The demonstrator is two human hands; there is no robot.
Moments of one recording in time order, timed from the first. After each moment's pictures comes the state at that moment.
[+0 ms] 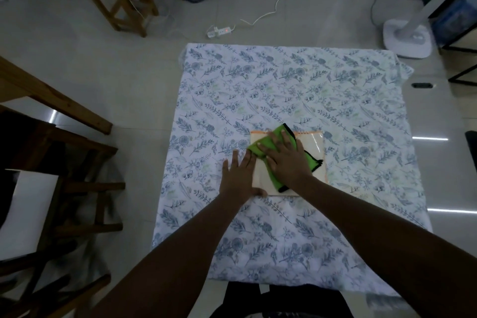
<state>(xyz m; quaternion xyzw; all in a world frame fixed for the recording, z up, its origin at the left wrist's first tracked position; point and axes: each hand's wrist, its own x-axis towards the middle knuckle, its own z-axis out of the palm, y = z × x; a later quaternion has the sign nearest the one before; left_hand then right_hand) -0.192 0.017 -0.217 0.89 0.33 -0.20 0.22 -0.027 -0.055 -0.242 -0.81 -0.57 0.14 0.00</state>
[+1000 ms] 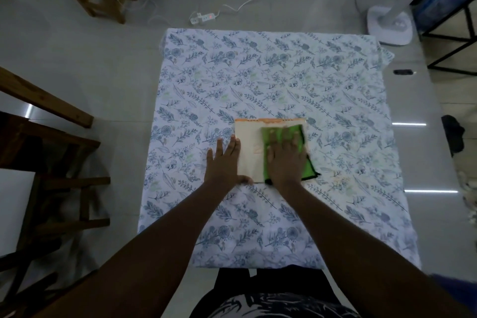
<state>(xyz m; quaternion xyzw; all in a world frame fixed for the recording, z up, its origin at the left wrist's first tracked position) -0.192 0.018 -0.218 0.89 0.33 -0.22 0.21 -0.055 -0.094 -0.237 -0.92 -0.35 0.14 0.07</state>
